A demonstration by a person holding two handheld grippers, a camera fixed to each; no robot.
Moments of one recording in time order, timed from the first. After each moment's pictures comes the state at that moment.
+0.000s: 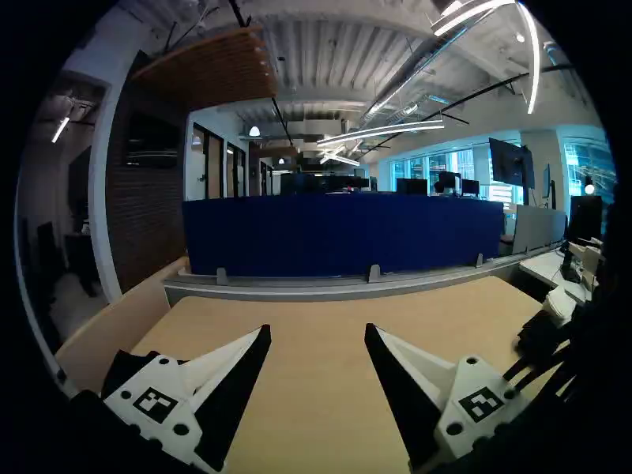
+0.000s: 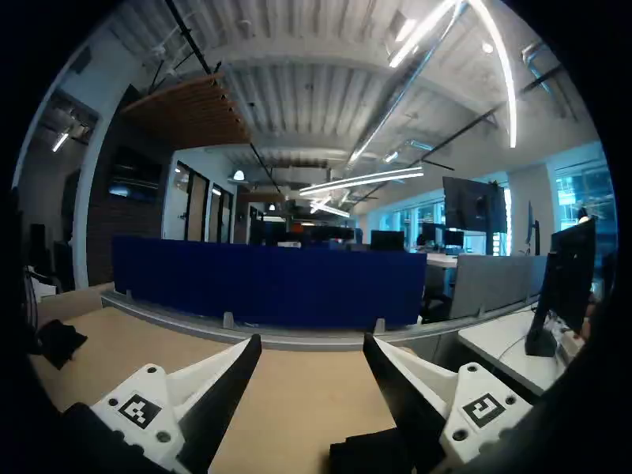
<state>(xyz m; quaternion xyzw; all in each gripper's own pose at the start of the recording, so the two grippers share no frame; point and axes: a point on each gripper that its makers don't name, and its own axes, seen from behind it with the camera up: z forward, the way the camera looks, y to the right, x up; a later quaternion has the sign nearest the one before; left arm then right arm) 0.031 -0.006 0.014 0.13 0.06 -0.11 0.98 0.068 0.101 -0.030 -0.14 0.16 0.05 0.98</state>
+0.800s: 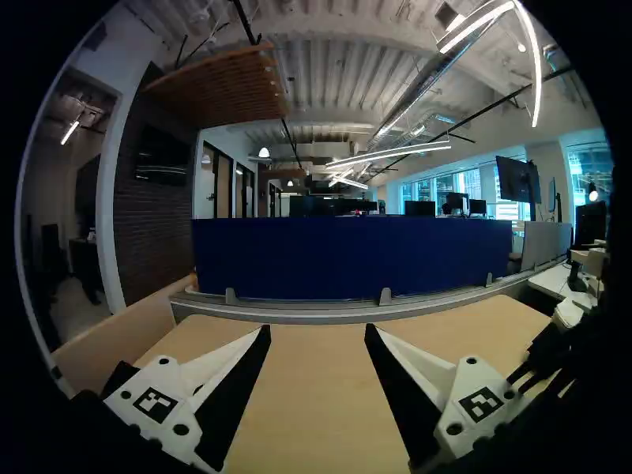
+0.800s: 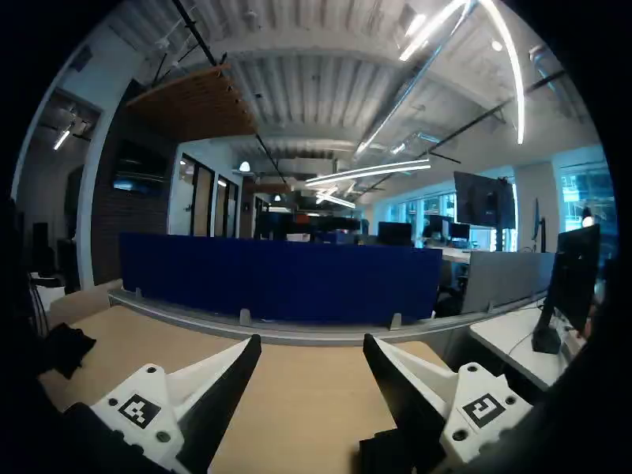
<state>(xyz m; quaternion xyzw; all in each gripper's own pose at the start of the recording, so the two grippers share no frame) 0.038 -0.025 0.018 0.15 0.11 -0.10 0.98 0.086 0.052 -0.009 -0.12 0.14 0.06 0.98</state>
